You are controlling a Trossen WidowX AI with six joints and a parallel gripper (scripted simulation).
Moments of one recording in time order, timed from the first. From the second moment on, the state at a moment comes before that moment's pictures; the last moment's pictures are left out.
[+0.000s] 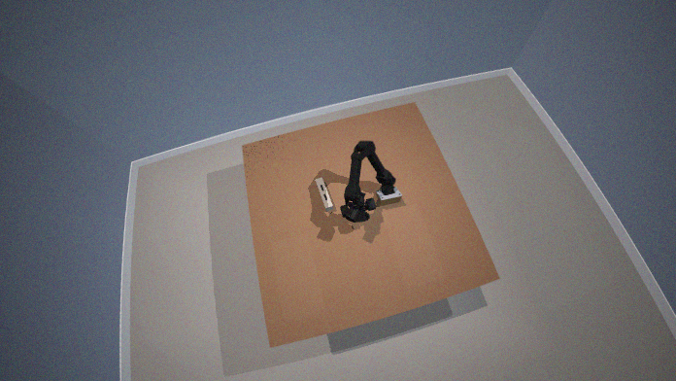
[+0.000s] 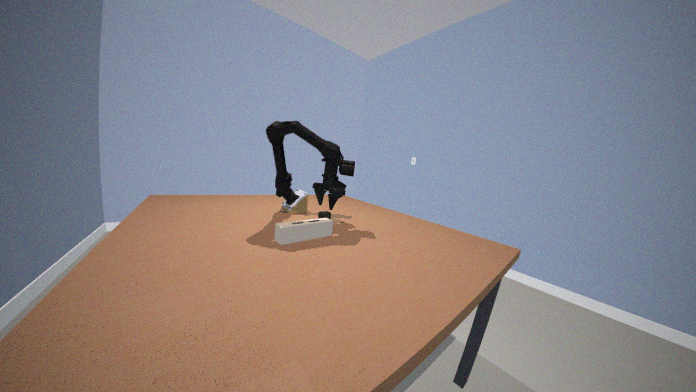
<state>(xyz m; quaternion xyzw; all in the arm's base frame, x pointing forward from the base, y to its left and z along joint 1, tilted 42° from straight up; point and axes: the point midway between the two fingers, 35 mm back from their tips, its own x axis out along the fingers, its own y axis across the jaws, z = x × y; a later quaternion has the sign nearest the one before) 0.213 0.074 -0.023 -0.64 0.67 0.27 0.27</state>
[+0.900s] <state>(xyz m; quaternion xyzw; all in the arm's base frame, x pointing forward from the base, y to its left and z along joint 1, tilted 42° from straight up) 0.214 0.048 -0.052 -0.64 0.67 0.27 0.27</state>
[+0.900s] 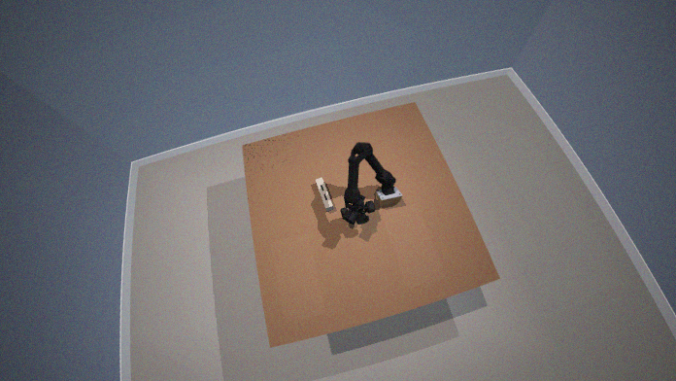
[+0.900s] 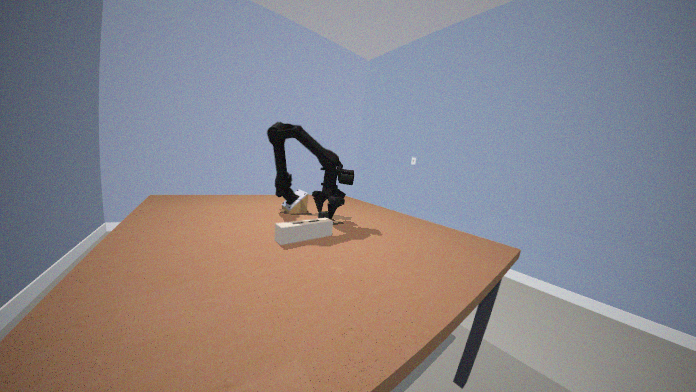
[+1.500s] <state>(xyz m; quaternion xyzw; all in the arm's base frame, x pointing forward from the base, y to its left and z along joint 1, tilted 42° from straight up) 0.212 0.039 -0.061 -0.64 0.67 0.27 0.27</state>
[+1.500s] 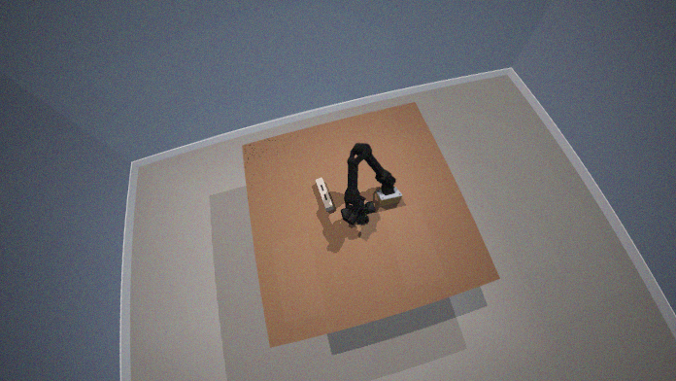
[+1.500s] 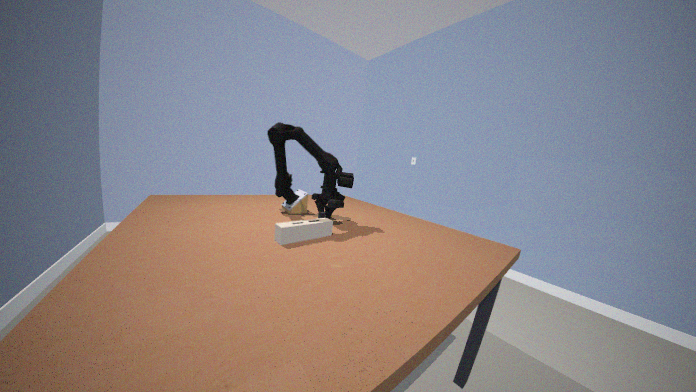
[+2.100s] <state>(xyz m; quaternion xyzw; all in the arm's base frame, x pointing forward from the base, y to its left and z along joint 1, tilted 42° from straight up) 0.212 0.050 -0.048 -0.64 0.67 0.27 0.26</state>
